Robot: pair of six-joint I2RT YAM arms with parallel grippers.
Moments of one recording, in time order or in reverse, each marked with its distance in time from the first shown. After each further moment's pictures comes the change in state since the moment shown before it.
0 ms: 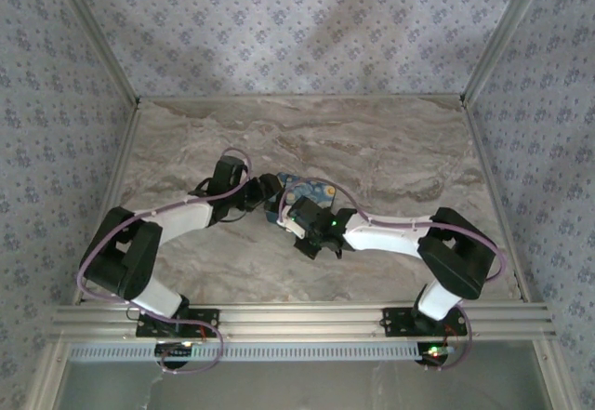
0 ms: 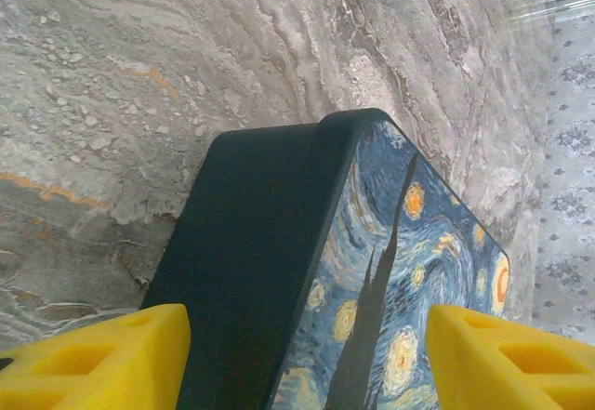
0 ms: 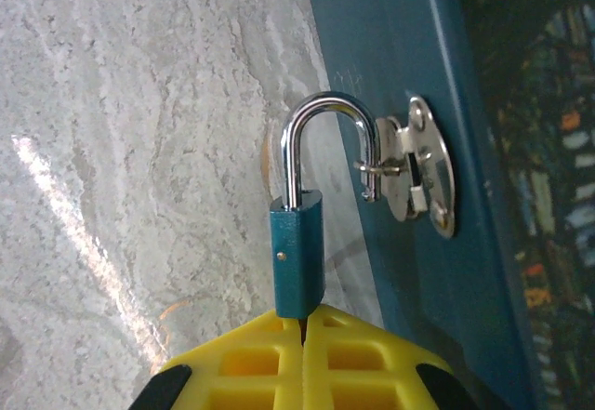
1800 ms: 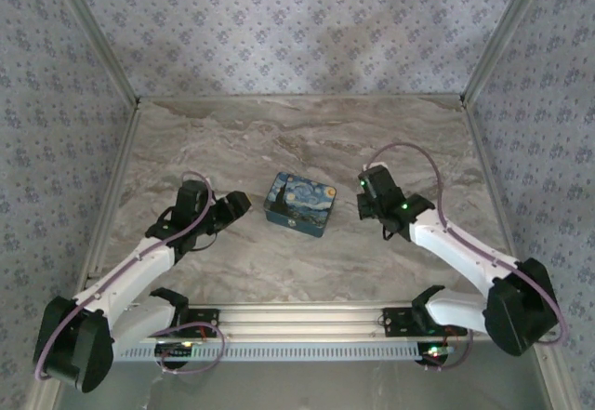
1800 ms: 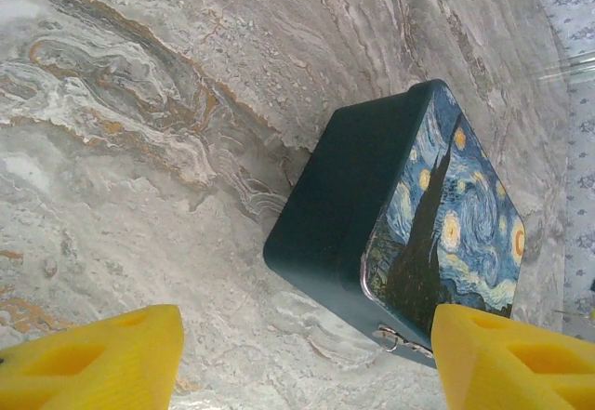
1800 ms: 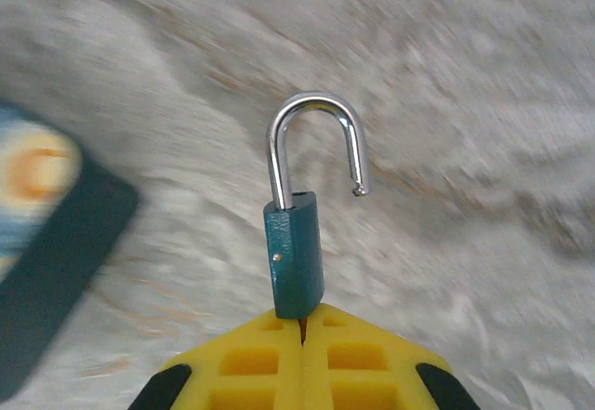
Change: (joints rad) left arm 0.079 -0.549 -0.231 -0.308 -0.132 0.028; right arm -0.454 -0.422 -0.129 -0.185 0.242 0.421
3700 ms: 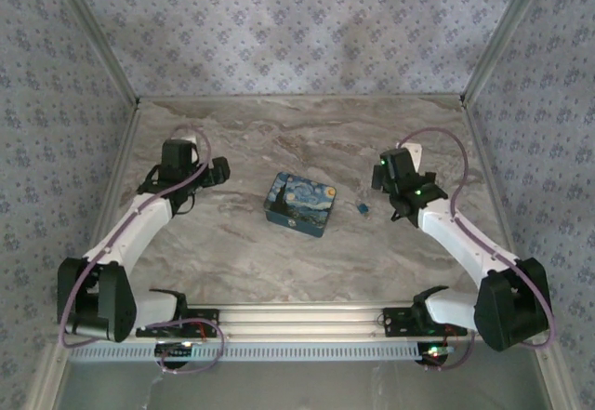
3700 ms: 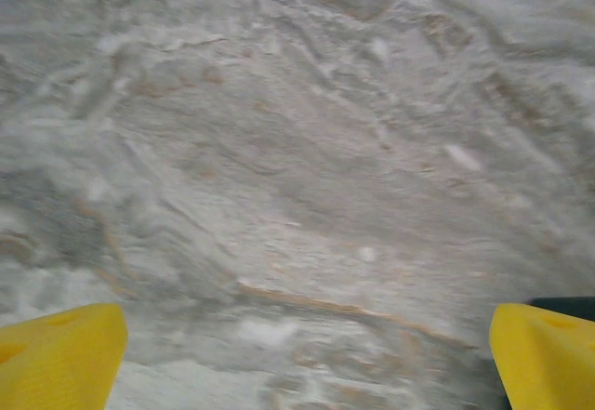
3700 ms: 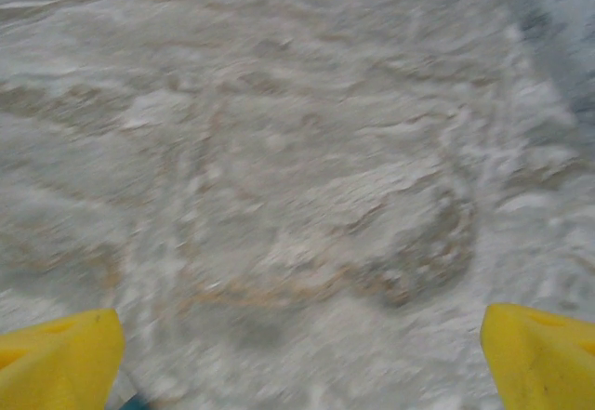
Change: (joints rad) left arm 0.225 0.277 0.329 -0.106 -0.264 0.616; right arm -0.181 0.016 0.021 0.160 0.230 0.010
